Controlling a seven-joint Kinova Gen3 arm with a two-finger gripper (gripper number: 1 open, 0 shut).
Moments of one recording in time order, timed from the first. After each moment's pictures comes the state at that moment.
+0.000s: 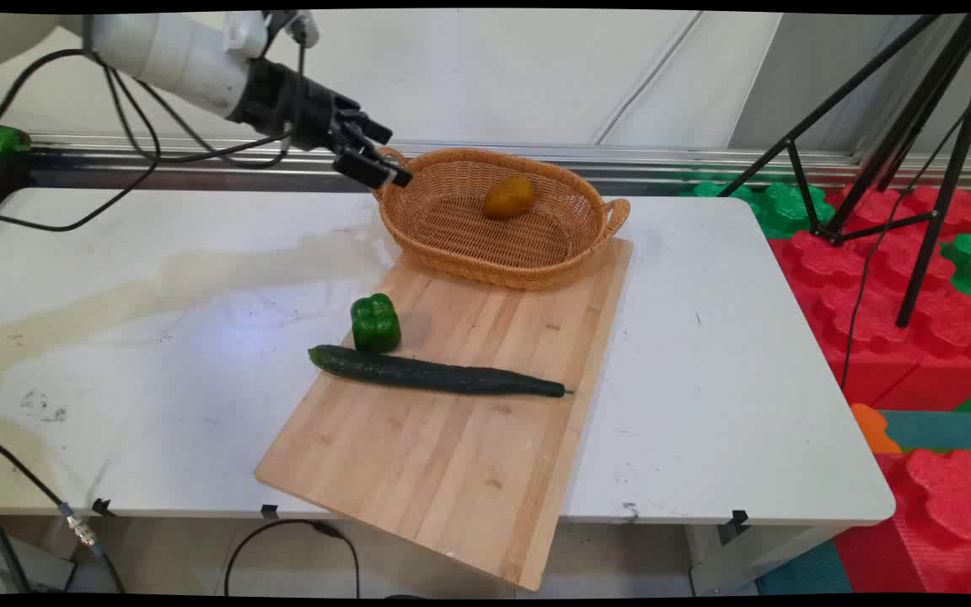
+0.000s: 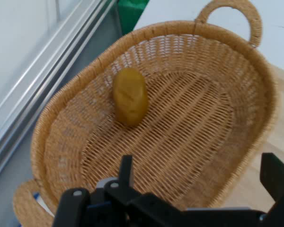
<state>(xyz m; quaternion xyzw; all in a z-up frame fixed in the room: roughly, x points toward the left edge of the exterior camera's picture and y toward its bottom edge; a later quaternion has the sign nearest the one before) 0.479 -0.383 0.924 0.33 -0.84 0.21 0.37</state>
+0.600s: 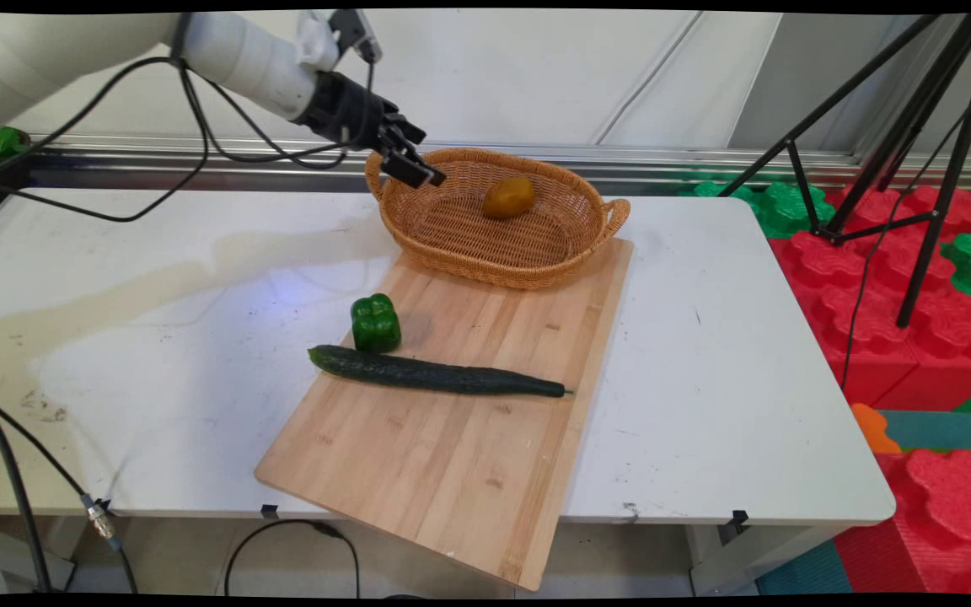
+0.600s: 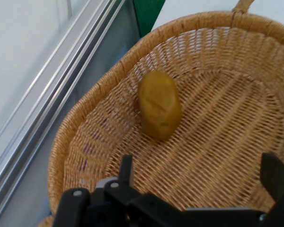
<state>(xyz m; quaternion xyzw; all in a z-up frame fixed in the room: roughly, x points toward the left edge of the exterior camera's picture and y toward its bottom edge) 0.457 -0.449 0.894 0.32 -0.85 0.23 0.35</state>
